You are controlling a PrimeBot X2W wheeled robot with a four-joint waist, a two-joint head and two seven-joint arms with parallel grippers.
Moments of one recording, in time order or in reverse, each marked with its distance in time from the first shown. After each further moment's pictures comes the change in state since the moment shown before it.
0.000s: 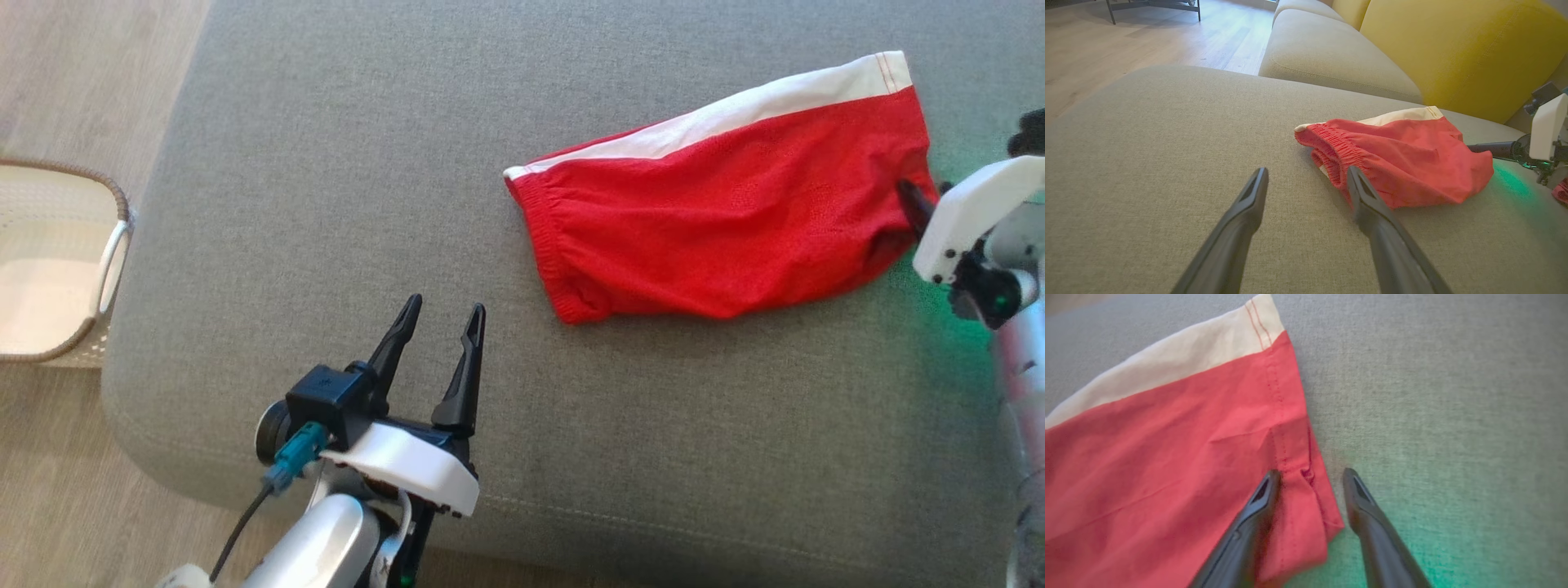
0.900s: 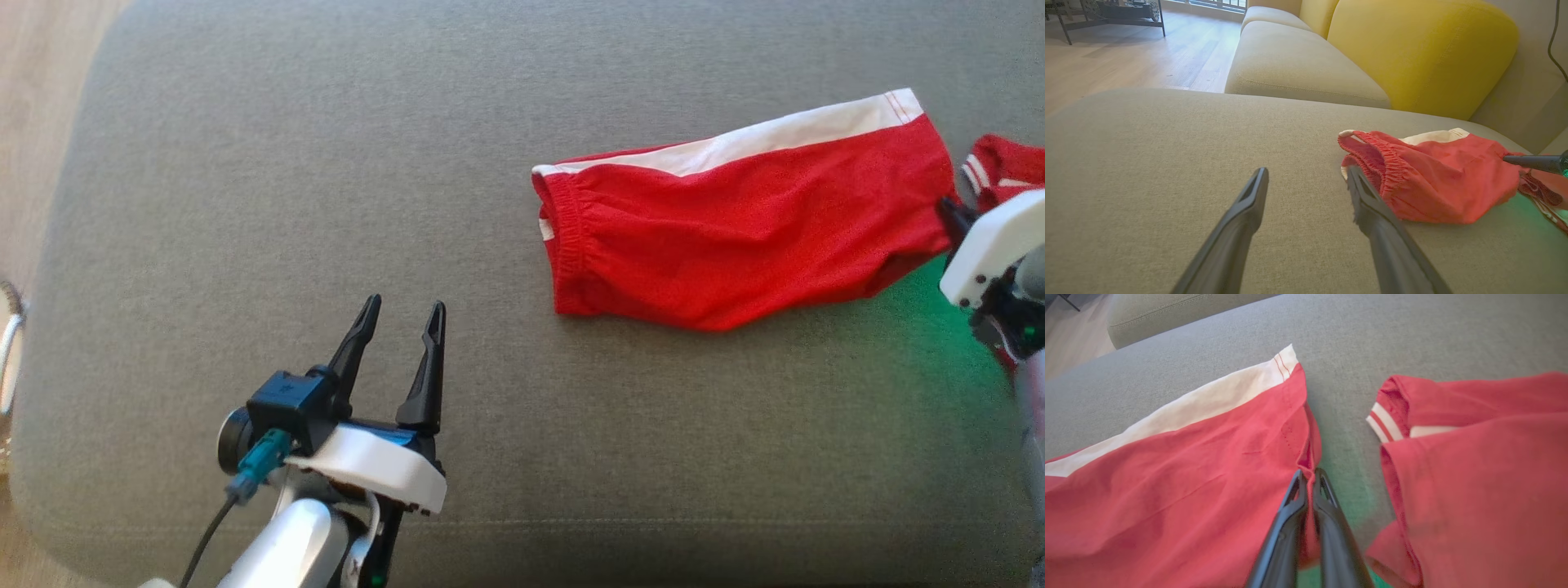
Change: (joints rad) left arm 0.036 0.026 0.063 -0.023 0.024 0.010 0.000; right arm 0.089 -0.033 -0.027 -0.102 0.104 0.000 -0.012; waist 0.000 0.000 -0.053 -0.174
